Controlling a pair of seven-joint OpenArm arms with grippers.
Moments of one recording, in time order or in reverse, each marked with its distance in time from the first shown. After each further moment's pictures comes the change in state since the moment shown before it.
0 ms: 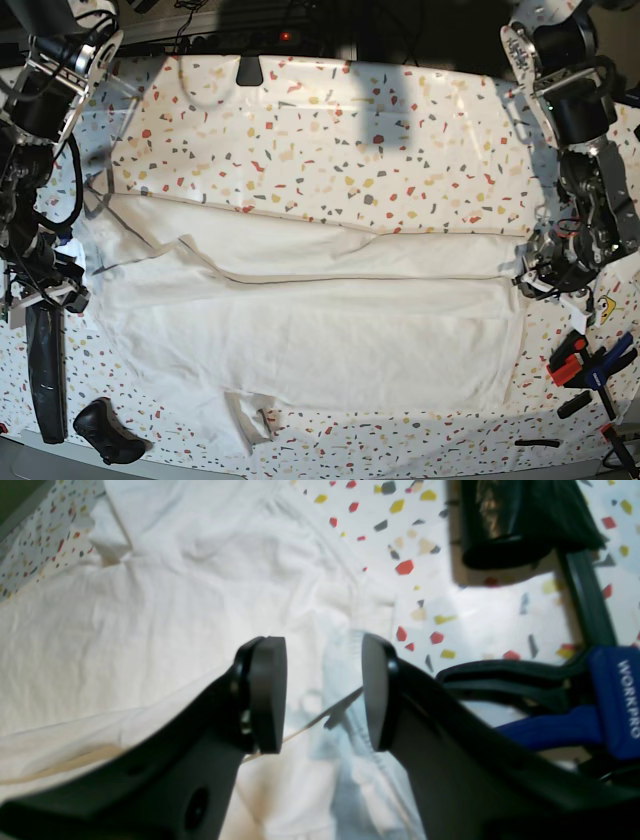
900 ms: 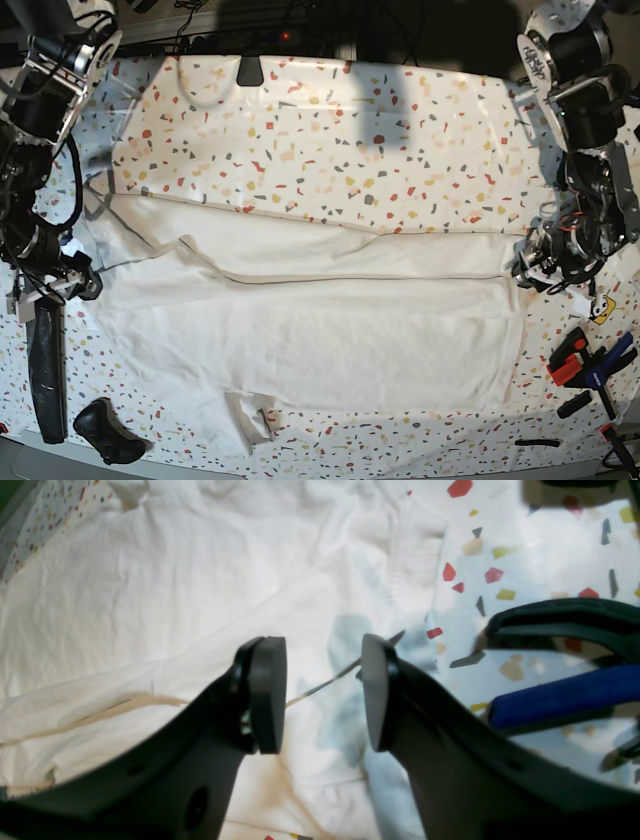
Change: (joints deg) left arm -1.1 -2.1 -0.1 -12.7 -11.0 -1.5 -0.4; right arm 0.0 0.5 0.0 0.0 6.2 1.1 -10.2
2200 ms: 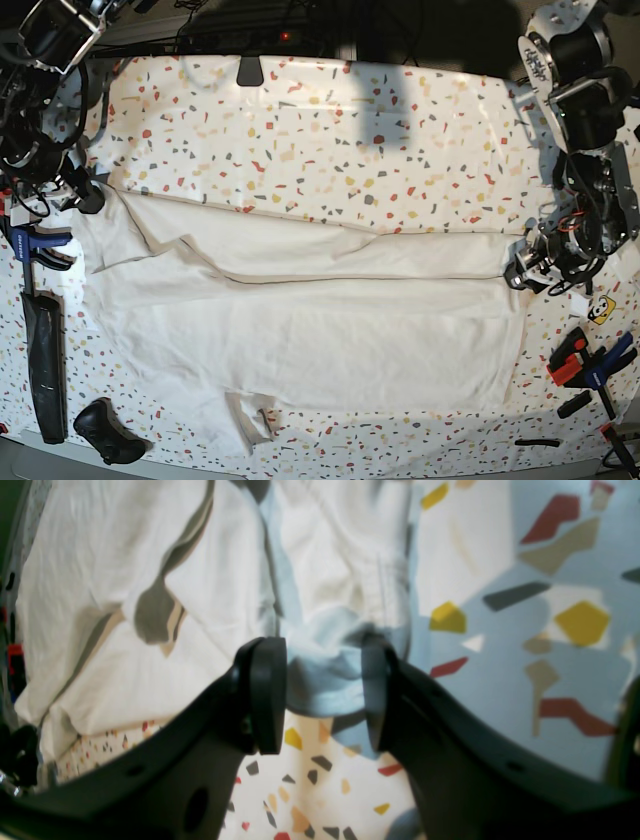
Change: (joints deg) left arm -0.3 -0.1 -0.1 -1.0 -2.7 -0.5 2.1; right arm -14.3 -3.8 14.8 -0.1 9.6 5.0 -6.5
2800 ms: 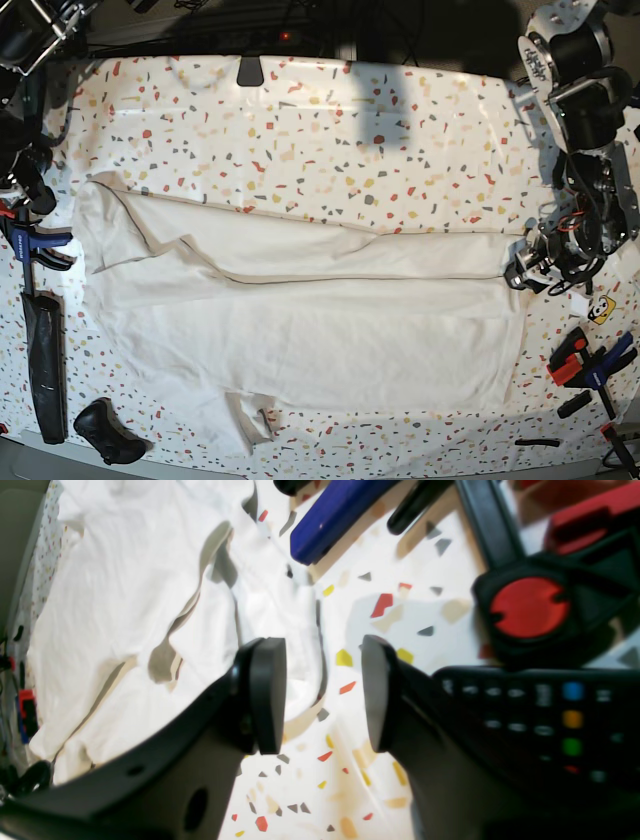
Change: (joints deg) left arm 0.0 0.0 0.0 0.0 0.0 0.0 -0.2; right arm 0.1 5.8 6.6 0.0 3.5 0.0 -5.0
